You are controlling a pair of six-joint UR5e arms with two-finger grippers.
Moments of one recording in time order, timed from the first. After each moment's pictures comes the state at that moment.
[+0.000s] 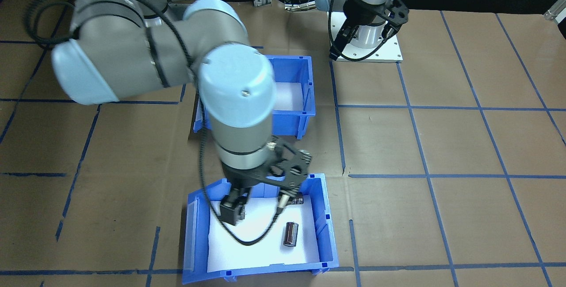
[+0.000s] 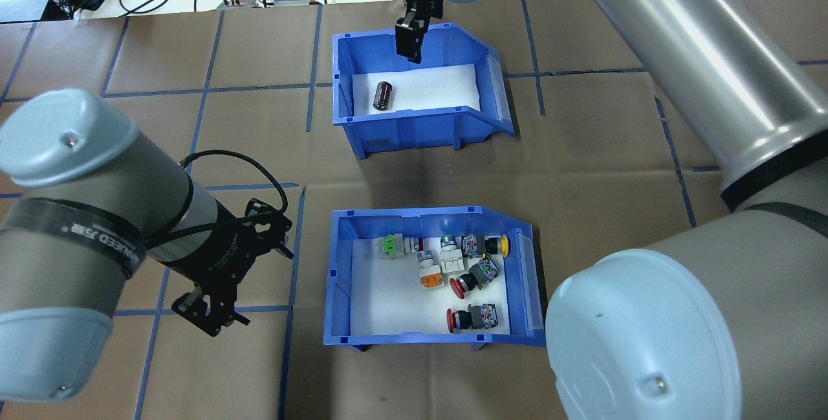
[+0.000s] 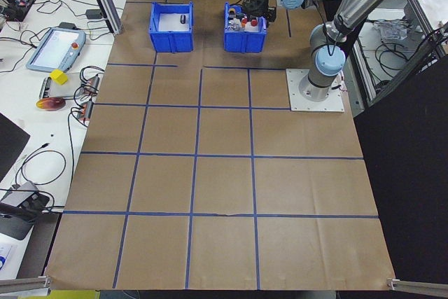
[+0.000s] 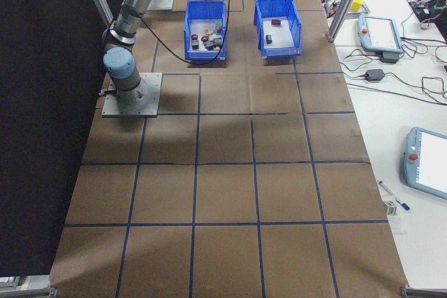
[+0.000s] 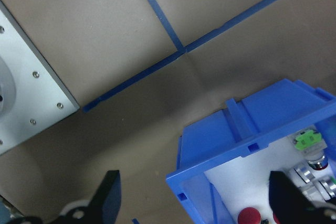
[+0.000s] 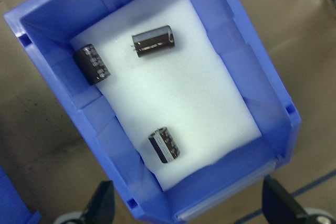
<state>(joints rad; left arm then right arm) -1.73 -1.21 -2.15 -1.41 1.45 -1.35 1.95 -0.90 0.95 -1.68 -1.59 -0.95</state>
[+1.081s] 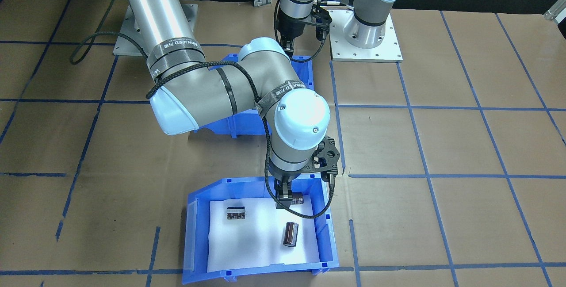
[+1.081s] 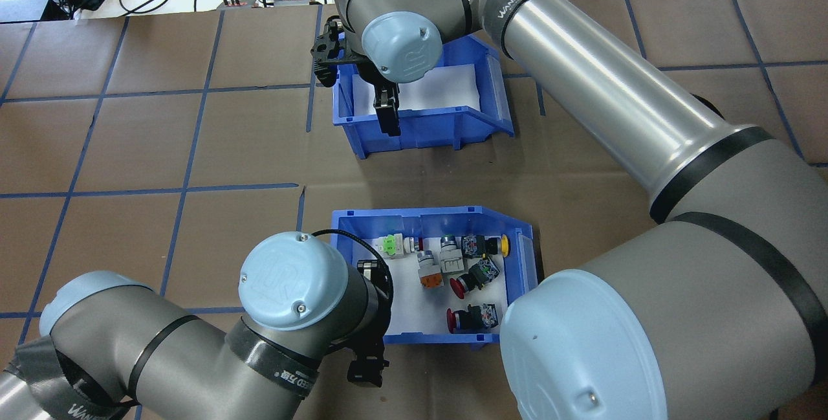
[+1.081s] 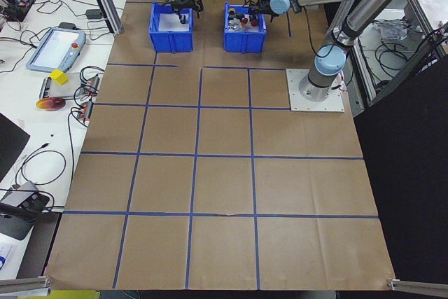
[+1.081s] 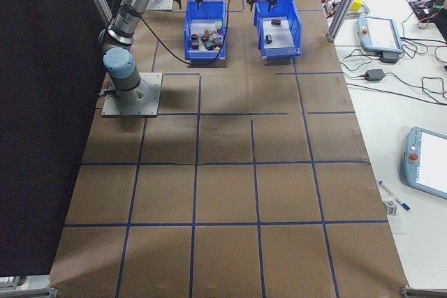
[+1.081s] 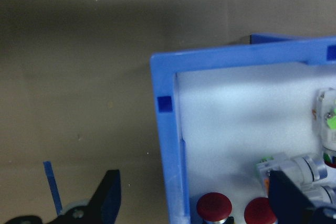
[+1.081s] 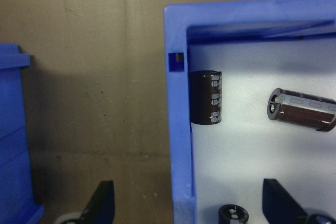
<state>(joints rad) -2.05 -1.37 -2.27 -1.02 1.46 -2.00 2.00 -0.88 1.10 -1.72 -1.60 -1.15</state>
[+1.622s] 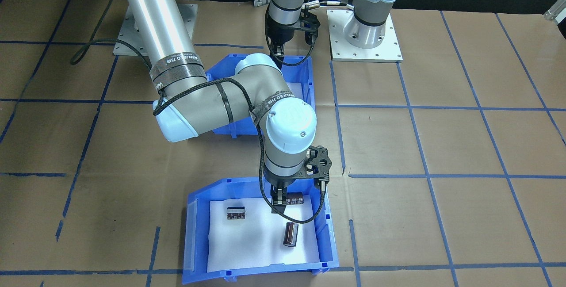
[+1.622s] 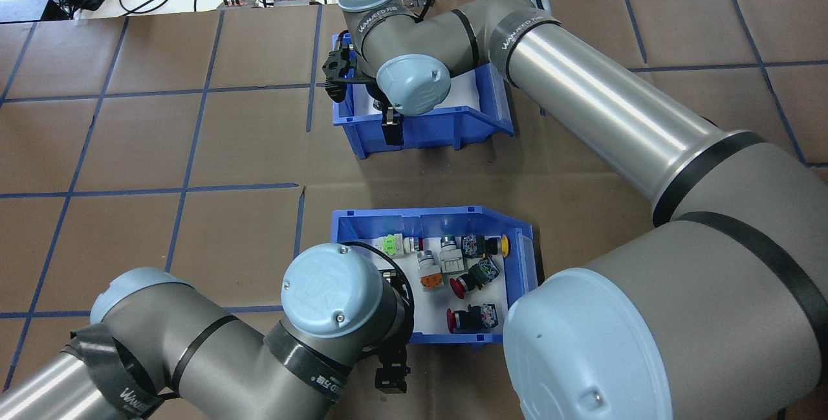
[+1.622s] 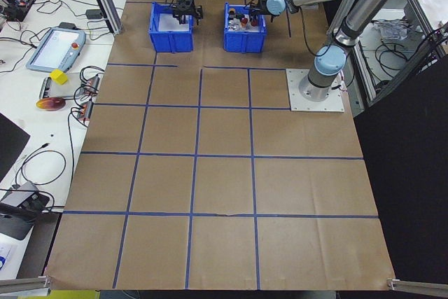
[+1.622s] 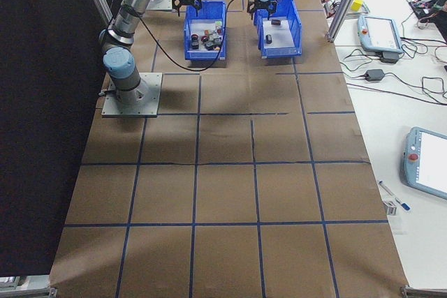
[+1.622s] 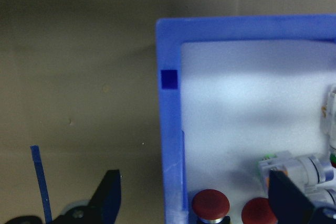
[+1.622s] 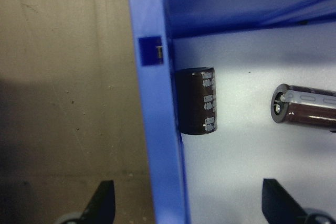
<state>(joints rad) -2.12 -1.47 -2.27 -0.94 1.46 -2.12 2.00 -0.88 1.23 -1.92 -1.61 -1.11</state>
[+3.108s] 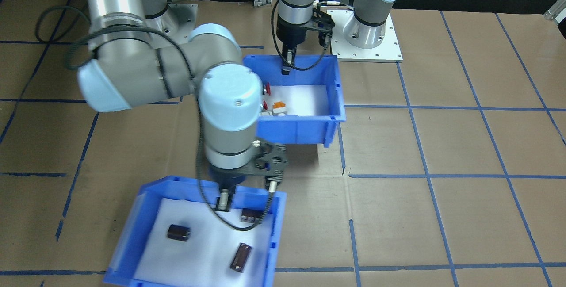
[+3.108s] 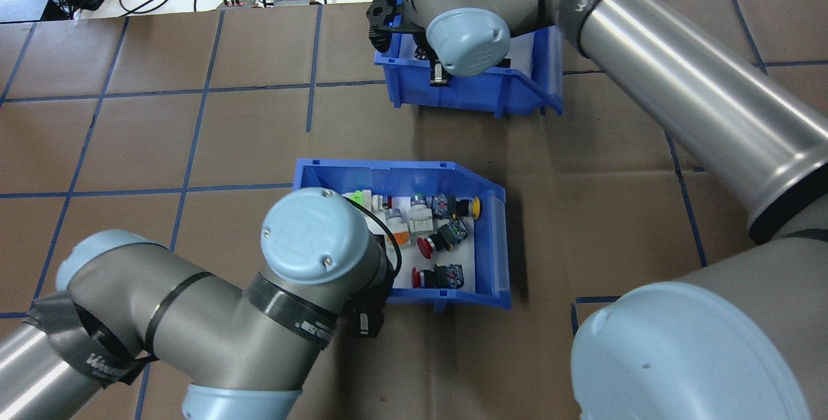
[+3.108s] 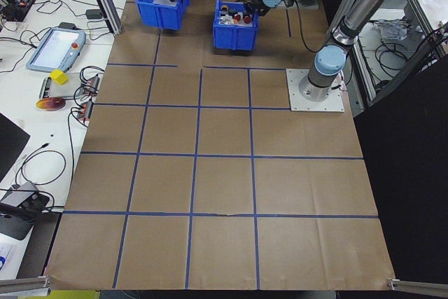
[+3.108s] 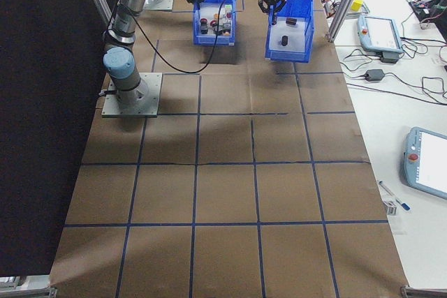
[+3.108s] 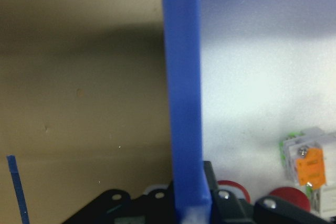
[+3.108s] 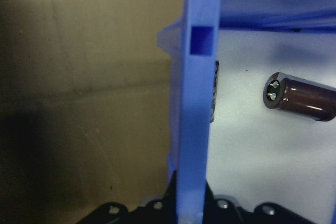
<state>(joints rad) -1.98 -1.44 -2.15 -1.06 1.56 -1.91 1.85 -1.03 1.27 -1.92 -1.69 -1.17</state>
